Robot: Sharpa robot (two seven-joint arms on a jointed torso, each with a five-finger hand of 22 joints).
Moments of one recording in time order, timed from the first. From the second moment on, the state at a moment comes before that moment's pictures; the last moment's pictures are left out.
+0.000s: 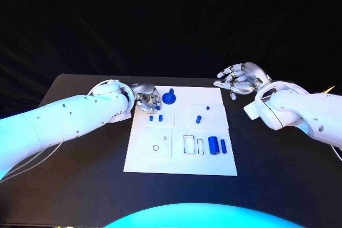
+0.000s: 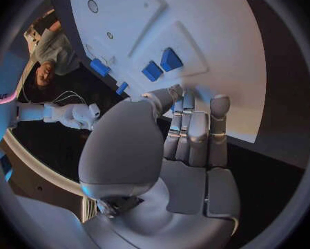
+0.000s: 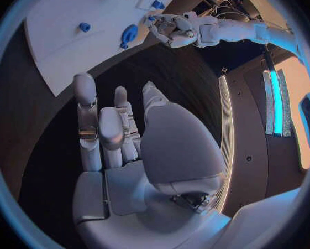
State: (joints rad) left arm 1.22 -0.58 -0.05 1.15 -1.36 -0.03 0.01; left_hand 1.42 -0.21 0.63 0.03 0.07 0.95 0.13 0.32 0.41 1.02 0.08 0.49 0.21 1.30 0.01 1.38 1.03 0.18 1.04 0.11 1.15 0.89; right arm 1.30 -0.94 -0.15 1.53 -0.75 -0.58 0.06; right_hand 1.40 -0.10 0.06 0.29 0.13 0.79 0.15 0.37 0.42 1.08 0.09 0.43 0.44 1.42 0.00 1.13 1.13 0.14 1.35 0.10 0.51 1.00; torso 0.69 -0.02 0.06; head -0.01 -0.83
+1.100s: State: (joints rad) left arm 1.22 -0.59 -0.06 1.15 -1.37 -0.03 0.00; left_hand 1.42 -0.21 0.65 0.01 0.07 0.94 0.15 0.29 0.40 1.04 0.09 0.45 0.21 1.30 0.01 1.38 1.03 0.18 1.04 0.11 1.15 0.90; right arm 1.30 -0.94 -0.15 1.53 -0.76 -0.58 0.05; right_hand 1.40 -0.10 0.06 0.29 0.13 0.78 0.16 0.37 0.42 1.08 0.09 0.41 0.42 1.42 0.00 1.11 1.12 0.14 1.35 0.10 0.50 0.99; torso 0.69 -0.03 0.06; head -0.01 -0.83
